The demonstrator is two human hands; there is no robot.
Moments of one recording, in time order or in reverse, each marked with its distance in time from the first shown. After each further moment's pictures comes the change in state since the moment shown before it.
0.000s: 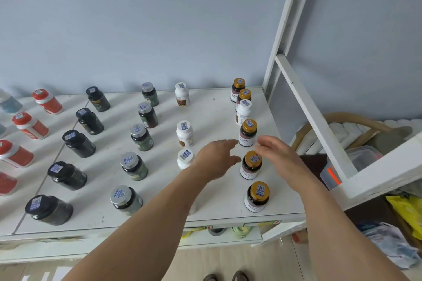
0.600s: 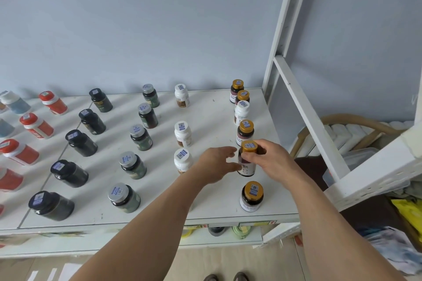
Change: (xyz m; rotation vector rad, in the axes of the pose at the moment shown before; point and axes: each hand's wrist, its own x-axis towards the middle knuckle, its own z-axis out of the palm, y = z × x) left_hand -0.006 0.008 0.011 -0.220 -0.073 -0.111; right_hand -0.002 -0.010 0.002 -0.279 -0.069 -0.110
